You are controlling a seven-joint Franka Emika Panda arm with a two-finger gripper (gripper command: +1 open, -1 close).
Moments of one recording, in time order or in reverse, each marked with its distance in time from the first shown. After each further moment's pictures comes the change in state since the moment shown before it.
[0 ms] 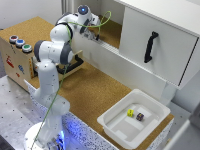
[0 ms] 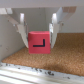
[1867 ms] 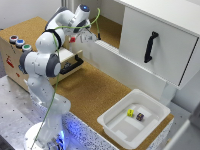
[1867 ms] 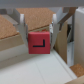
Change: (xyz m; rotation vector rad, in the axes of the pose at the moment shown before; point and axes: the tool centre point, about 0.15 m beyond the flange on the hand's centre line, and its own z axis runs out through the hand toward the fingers) arm -0.194 -0.077 -0.071 0.421 -0.345 -0.635
